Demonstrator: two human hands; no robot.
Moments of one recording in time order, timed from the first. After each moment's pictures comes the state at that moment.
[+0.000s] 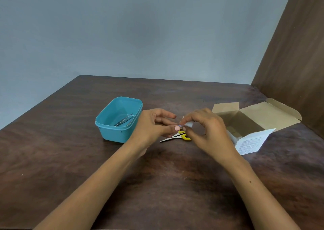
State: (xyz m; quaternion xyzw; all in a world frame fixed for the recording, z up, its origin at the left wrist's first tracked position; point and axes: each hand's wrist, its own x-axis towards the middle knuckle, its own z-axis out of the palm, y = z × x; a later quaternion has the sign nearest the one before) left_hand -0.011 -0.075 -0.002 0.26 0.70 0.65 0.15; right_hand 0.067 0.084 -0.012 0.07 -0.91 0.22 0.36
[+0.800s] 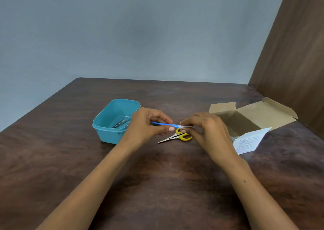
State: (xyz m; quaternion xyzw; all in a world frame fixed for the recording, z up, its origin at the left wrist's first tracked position) left_hand -0.022 -0.081 0.000 0.34 0.75 0.57 0.08; right_hand 0.069 0.090 -0.013 0.04 -0.92 0.16 0.35
